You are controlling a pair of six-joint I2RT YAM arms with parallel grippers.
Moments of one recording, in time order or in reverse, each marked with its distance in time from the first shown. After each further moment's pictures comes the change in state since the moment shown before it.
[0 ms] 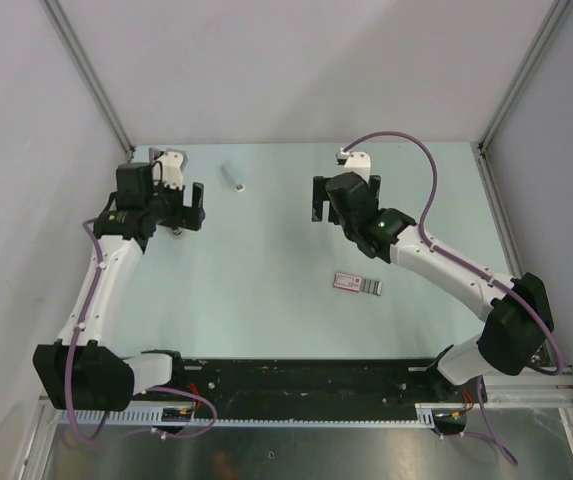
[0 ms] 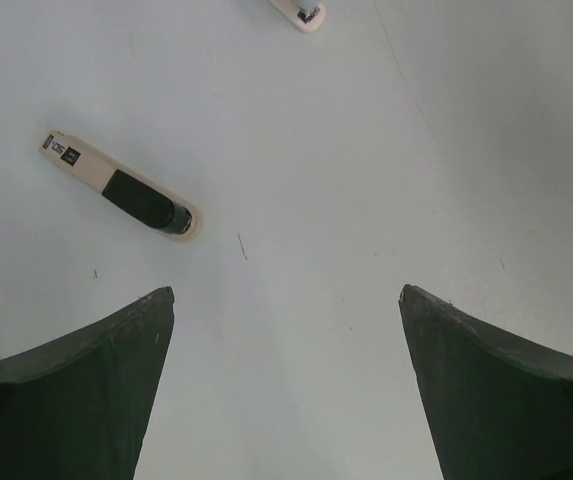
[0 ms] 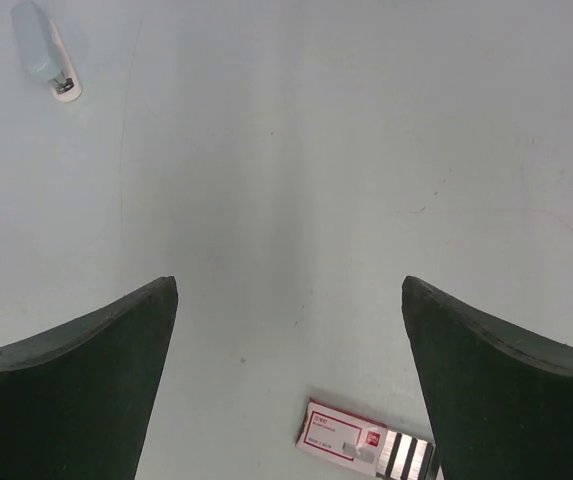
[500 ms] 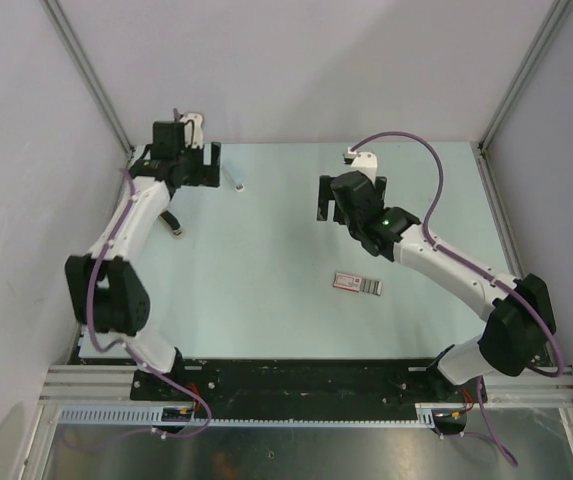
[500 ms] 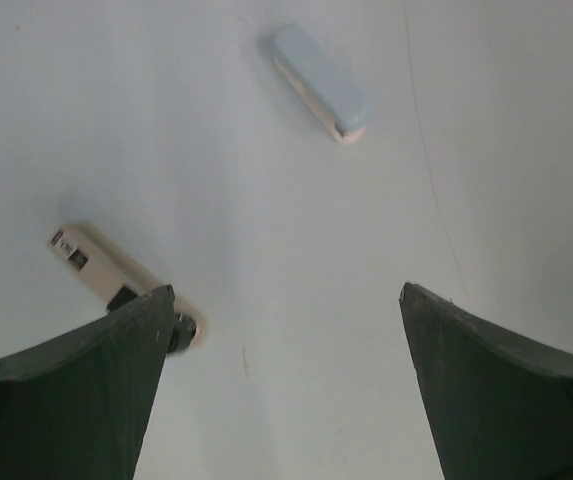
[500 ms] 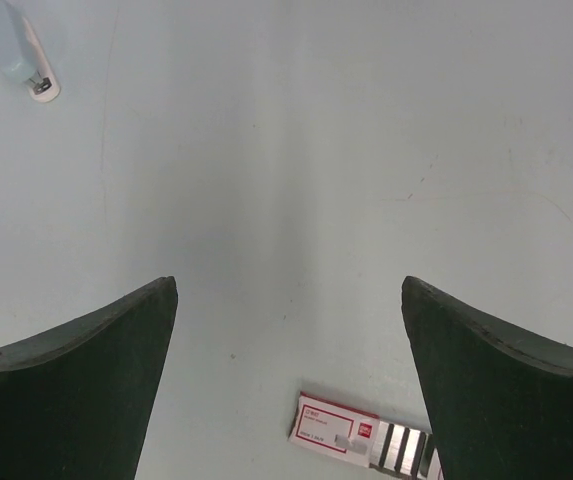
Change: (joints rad) left arm -0.079 0.395 0.321 0.072 -0.159 -0.115; right arm -0.029 -0.002 -0.002 -0.030 -0.004 0.035
